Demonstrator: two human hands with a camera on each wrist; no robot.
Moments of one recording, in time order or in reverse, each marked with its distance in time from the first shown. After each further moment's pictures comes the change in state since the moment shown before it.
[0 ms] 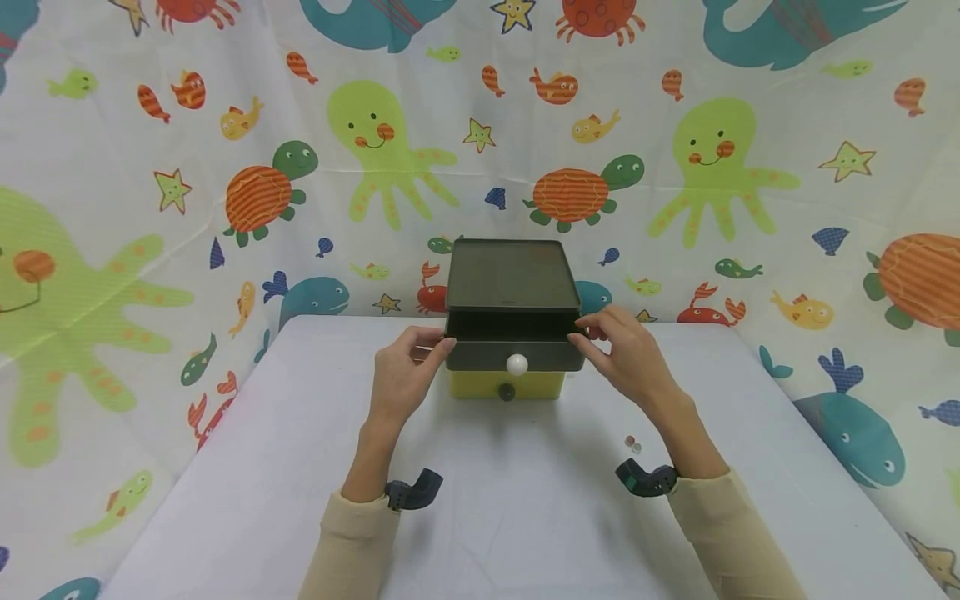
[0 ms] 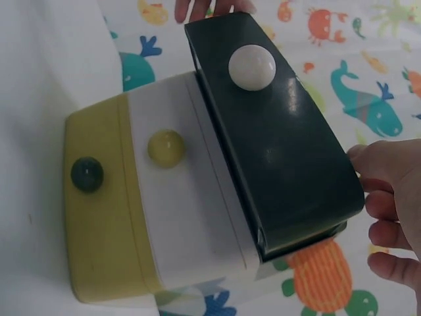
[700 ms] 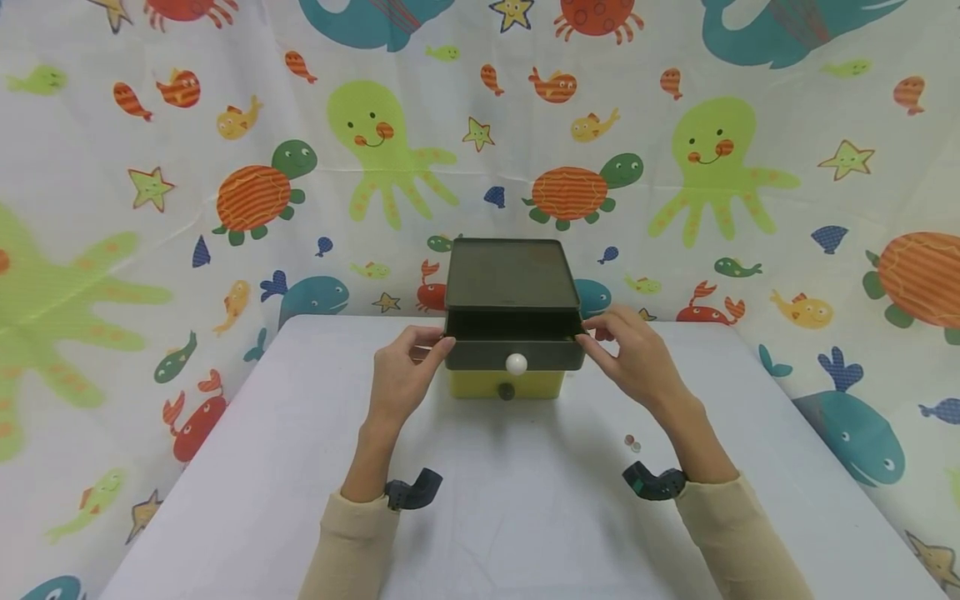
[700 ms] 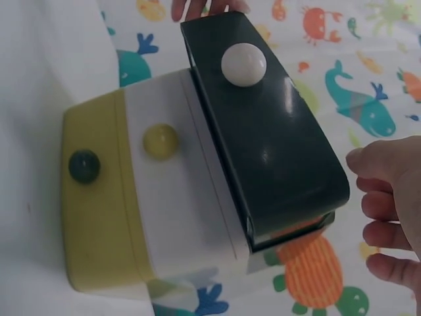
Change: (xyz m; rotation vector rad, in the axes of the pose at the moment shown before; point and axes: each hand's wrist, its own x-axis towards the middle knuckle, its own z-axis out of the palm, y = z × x) left_hand -0.002 0.002 0.001 0.001 0.004 0.006; right_hand -0.006 0.004 -0.008 -0.028 -0.010 0.004
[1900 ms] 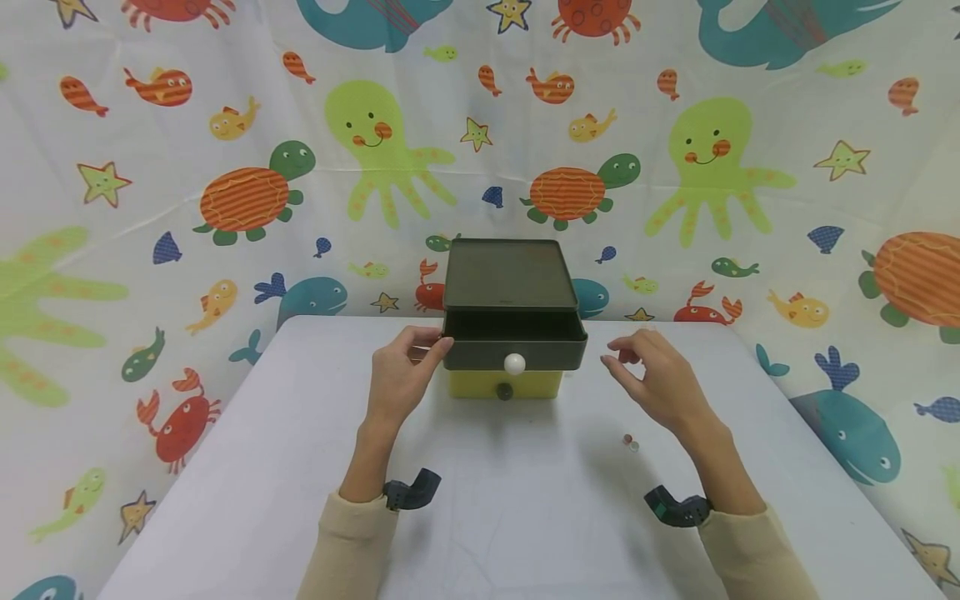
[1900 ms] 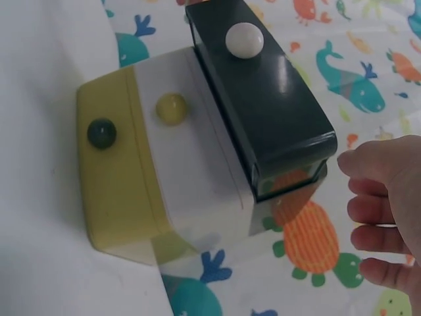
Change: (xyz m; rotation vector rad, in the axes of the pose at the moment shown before) left_hand 0.000 -0.004 0.001 0.001 0.009 0.012; right_hand -0.037 0.014 -0.013 -0.029 -0.012 0.068
